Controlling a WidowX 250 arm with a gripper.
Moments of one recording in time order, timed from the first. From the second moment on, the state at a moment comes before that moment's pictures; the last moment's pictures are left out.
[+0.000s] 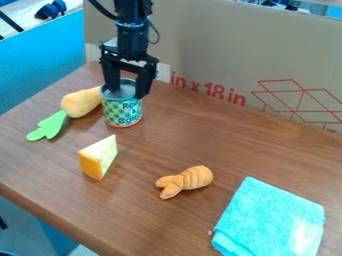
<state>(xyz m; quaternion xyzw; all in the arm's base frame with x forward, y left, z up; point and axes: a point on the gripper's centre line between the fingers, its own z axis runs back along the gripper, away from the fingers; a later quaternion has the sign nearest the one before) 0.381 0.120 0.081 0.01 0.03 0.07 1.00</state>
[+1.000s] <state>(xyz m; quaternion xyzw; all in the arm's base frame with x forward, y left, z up) 0.324 0.053 0.132 -0.01 -0.06 0.05 1.00</state>
